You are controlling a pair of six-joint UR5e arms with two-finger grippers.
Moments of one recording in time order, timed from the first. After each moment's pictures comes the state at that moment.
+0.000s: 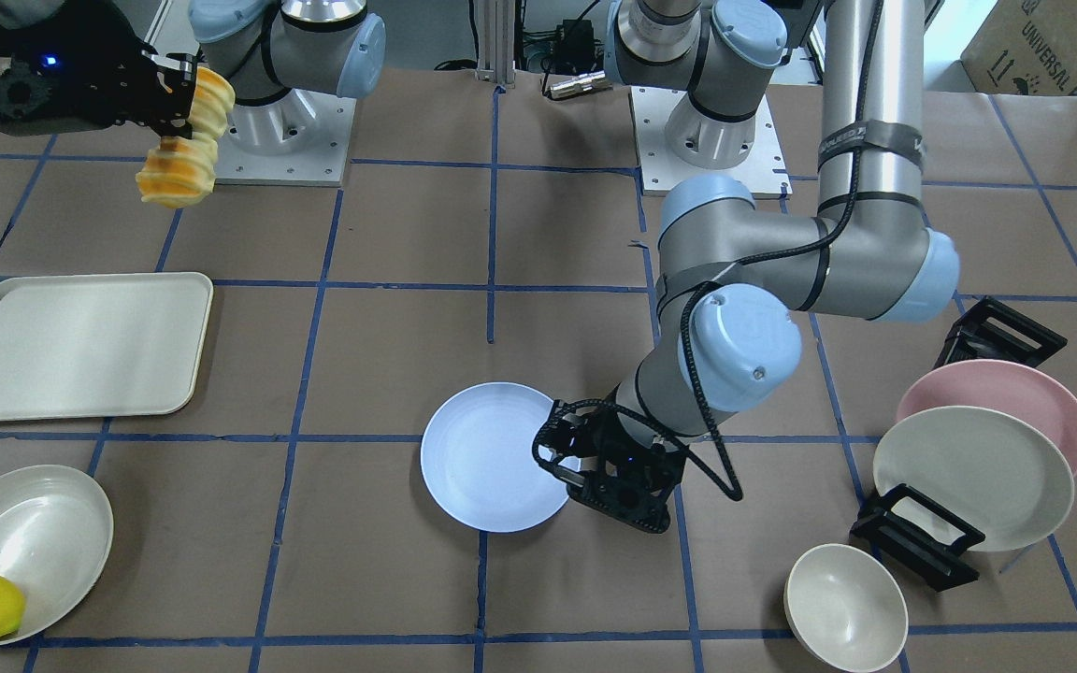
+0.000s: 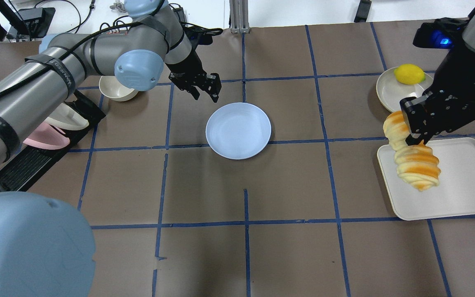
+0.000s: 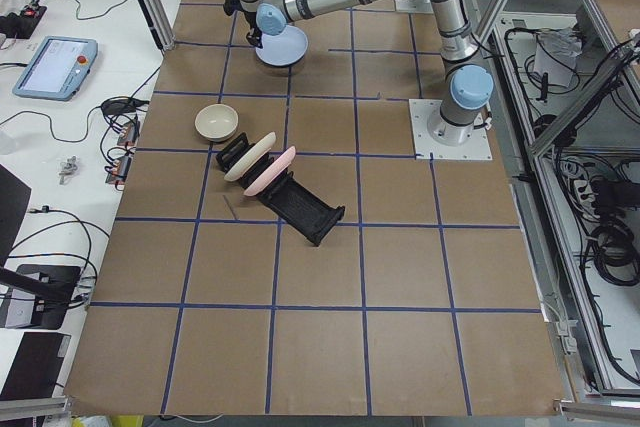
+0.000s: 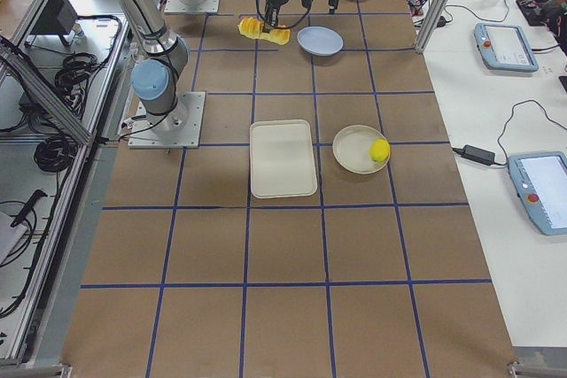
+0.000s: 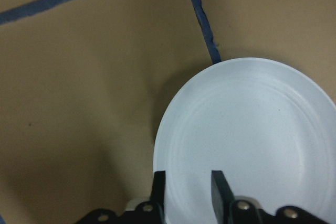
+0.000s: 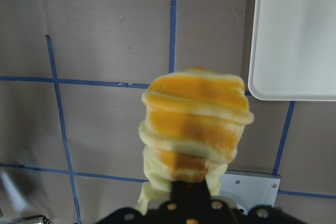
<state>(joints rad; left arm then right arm) -1.68 -2.06 -1.45 -1.22 1.35 0.24 1.37 -1.71 1.60 -1.20 -1.51 -0.26</state>
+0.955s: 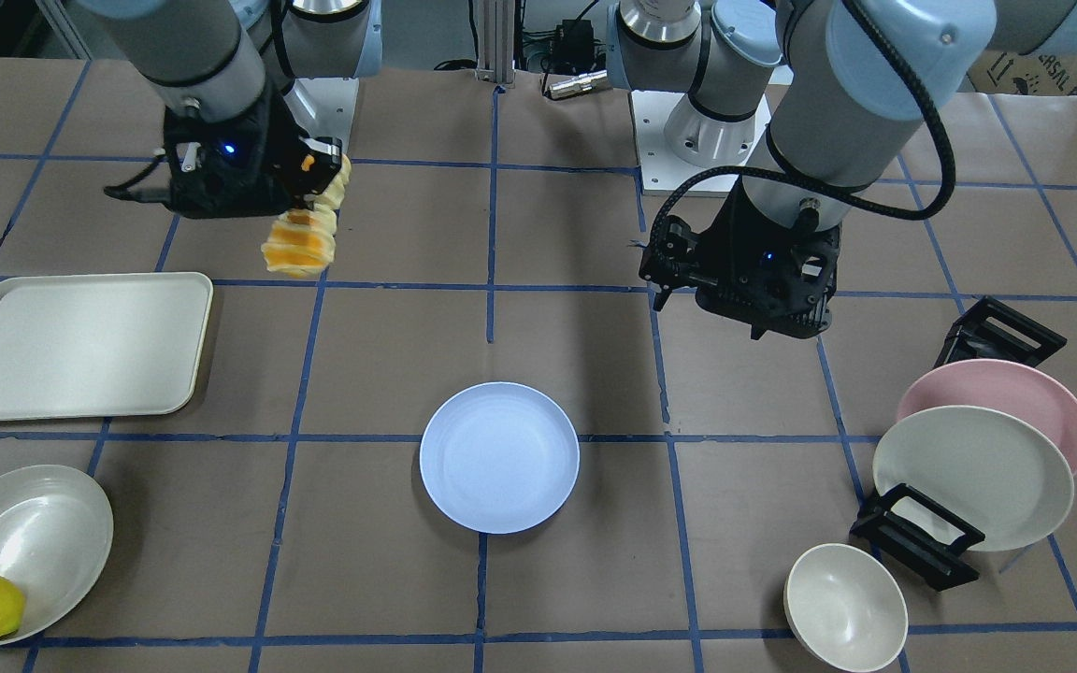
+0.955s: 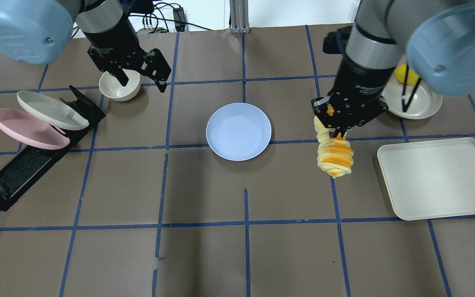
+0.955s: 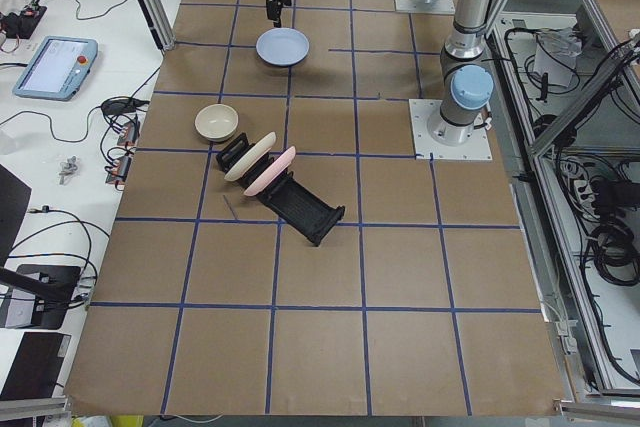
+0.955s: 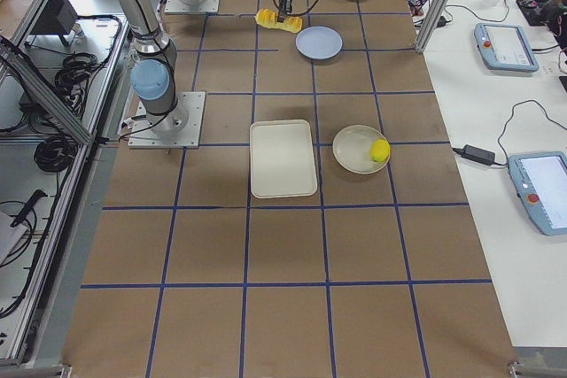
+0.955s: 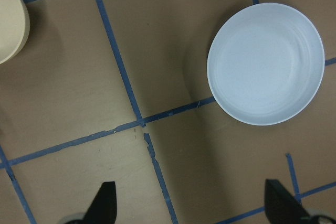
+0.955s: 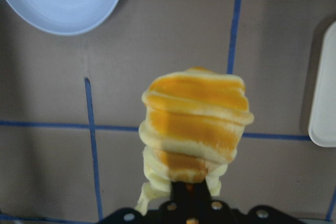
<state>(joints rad) -1.61 -1.73 -1.44 -1.56 1.52 0.24 1.71 -1.52 1.60 -1.47 -1.49 0.09</state>
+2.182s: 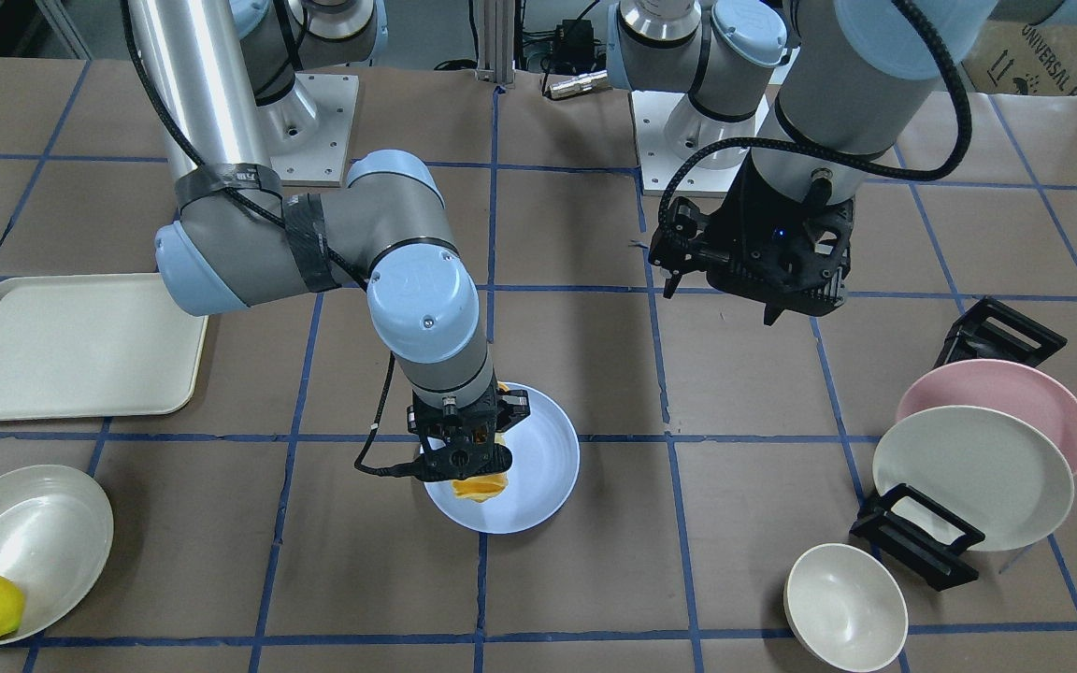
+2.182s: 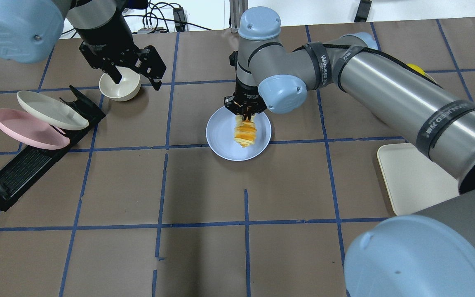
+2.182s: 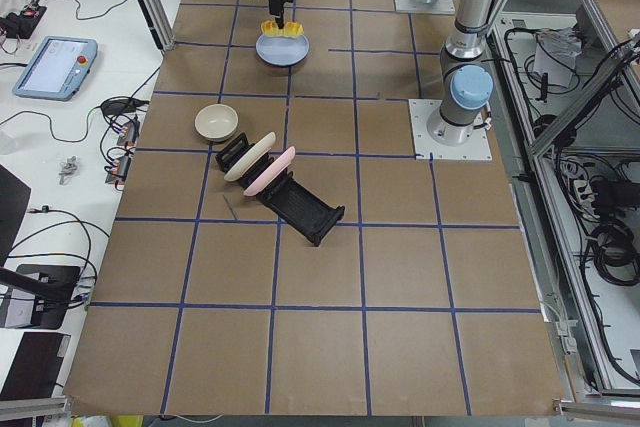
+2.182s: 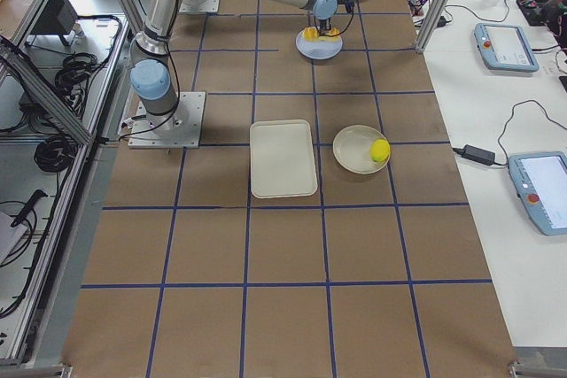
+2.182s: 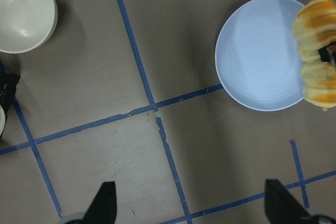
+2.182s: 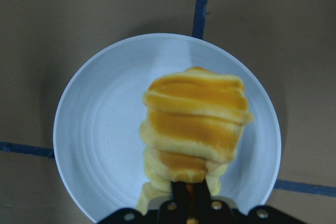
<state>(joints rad) -1.61 -1.72 -1.43 -1.56 1.53 0.23 1.89 -1.02 1.48 -2.03 -1.45 0.21</state>
